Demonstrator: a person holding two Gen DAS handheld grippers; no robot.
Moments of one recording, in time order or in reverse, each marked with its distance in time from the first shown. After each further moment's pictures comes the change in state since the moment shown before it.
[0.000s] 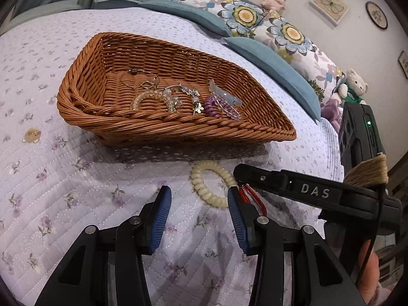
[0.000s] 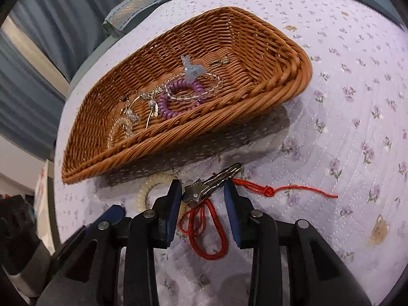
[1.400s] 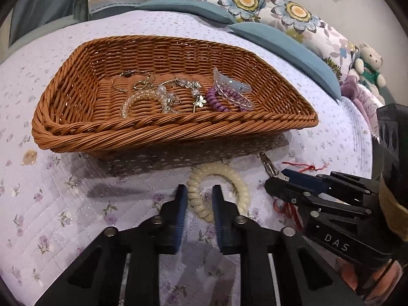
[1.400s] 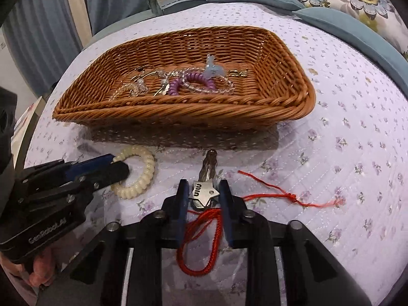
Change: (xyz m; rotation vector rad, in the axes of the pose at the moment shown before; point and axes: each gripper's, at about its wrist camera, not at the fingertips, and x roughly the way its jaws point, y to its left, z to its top) left arm 0.028 -0.024 0.005 0.118 0.038 0.174; right arm -0.004 0.002 -0.009 -0.388 -0.043 -0.073
